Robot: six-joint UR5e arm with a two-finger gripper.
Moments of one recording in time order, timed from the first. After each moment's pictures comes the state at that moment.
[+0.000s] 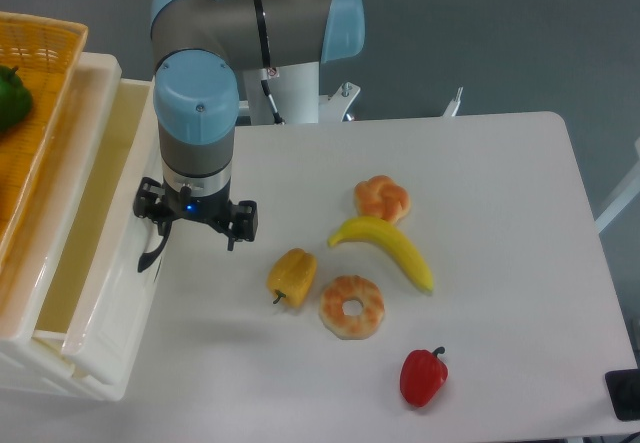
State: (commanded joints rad) arm 2.22 -1.85 -1.51 -1.34 1.41 0.35
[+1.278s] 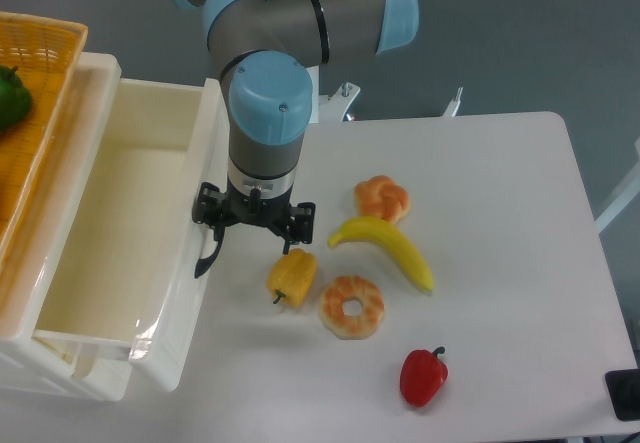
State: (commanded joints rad) arm 2.31 -1.85 -1.50 -1.34 1.40 0.42
